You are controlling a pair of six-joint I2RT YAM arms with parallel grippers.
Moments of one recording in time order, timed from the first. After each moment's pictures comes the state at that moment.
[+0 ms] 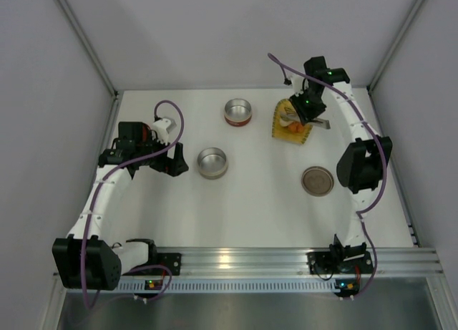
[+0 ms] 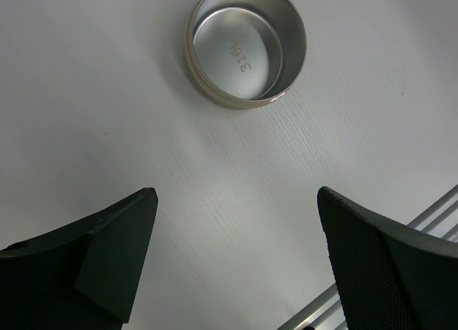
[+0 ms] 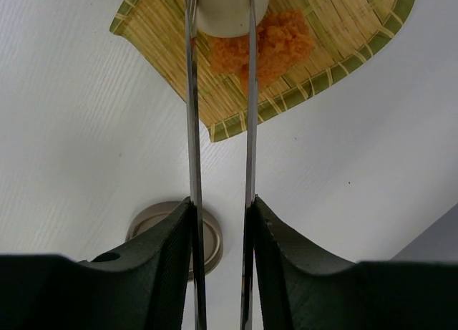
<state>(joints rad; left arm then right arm) -0.05 1.17 1.02 -0.71 0.53 0.22 0.20 2.06 2.10 -1.20 -0.04 -0.40</state>
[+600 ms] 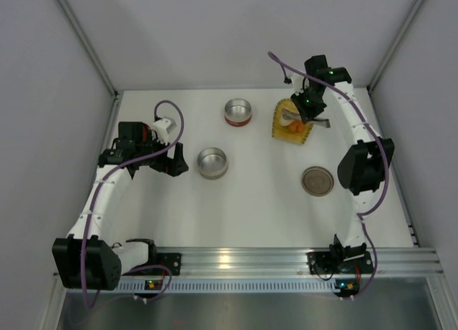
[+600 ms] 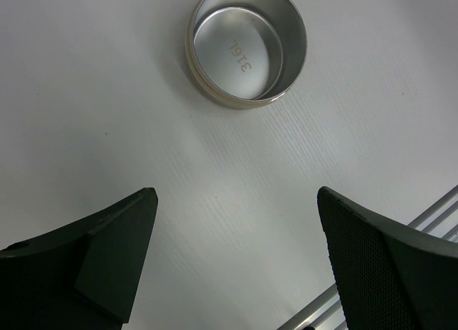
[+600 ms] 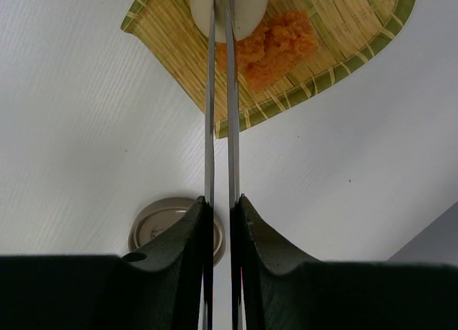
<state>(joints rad) -0.05 1.17 1.02 -0.71 0.53 0.22 0.21 2.04 2.10 -1.21 -0.05 -0.41</state>
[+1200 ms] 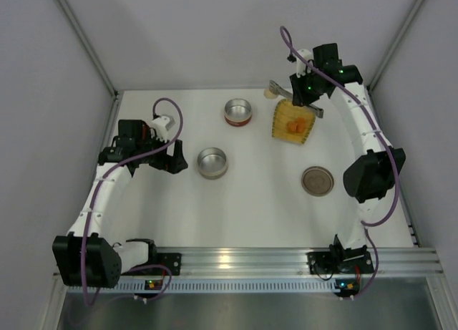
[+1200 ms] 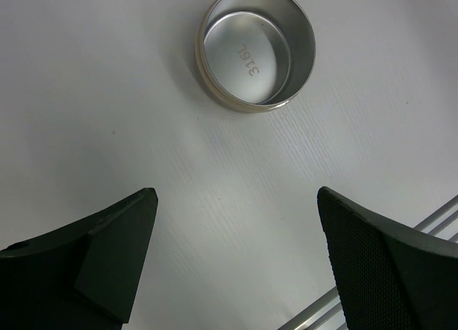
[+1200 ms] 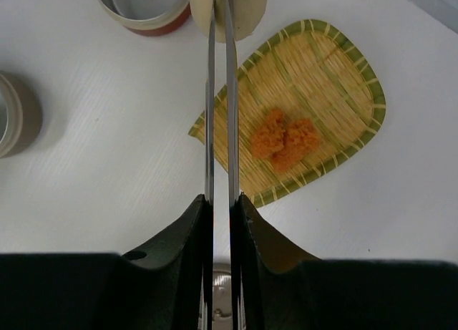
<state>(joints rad) -0.05 1.18 1.03 -0.71 0.51 0.19 0.21 1.92 2.09 -1.03 -0.21 -0.28</state>
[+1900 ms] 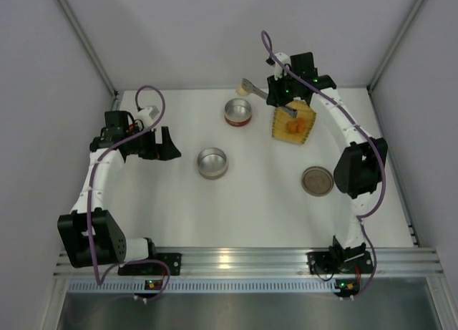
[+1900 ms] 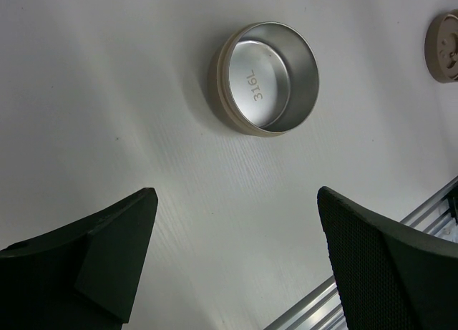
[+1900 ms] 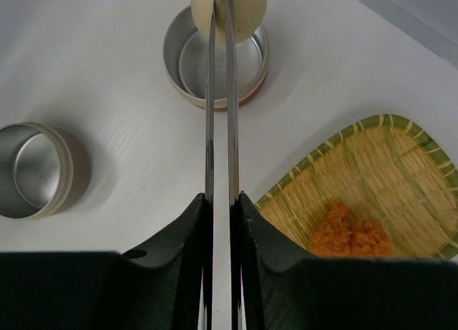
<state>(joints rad) 0.12 1.34 1.13 -0.71 0.67 0.11 0.31 2.00 1.99 -0.68 -0.35 -0.17</state>
